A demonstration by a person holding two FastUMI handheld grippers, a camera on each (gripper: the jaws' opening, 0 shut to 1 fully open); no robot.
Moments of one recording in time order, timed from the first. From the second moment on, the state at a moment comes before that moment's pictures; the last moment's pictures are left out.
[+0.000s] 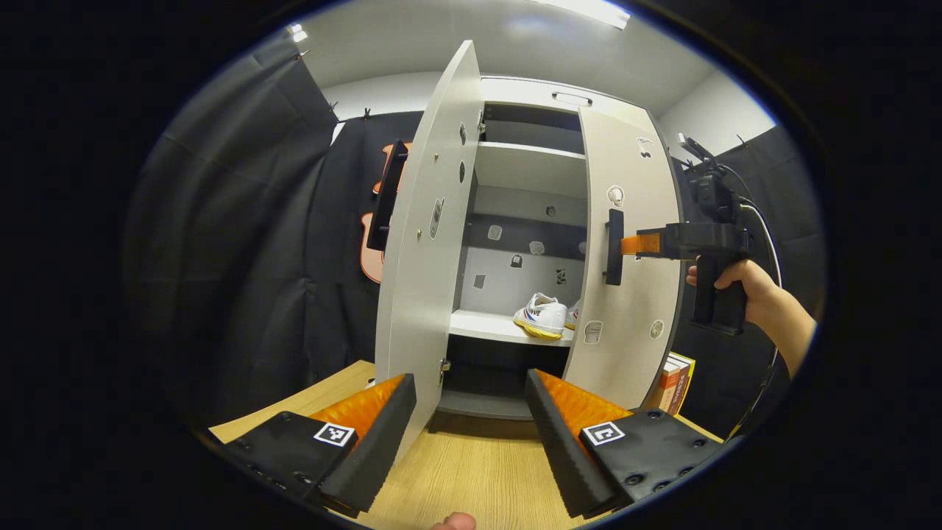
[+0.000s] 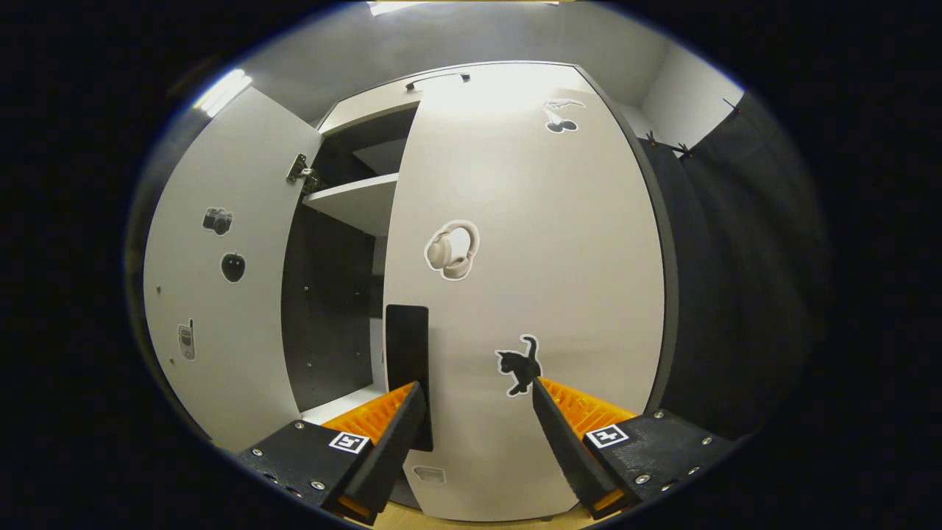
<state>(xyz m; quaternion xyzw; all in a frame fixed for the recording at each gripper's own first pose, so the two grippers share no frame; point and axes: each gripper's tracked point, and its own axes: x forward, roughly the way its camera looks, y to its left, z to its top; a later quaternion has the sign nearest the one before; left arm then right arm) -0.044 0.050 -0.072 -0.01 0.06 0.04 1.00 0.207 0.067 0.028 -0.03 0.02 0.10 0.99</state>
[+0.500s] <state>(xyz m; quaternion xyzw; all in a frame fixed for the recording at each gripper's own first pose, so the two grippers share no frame) -0.034 0.054 -0.074 -0.02 0.06 0.03 1.00 0.195 0.066 0.031 -0.03 0.02 0.10 0.99</state>
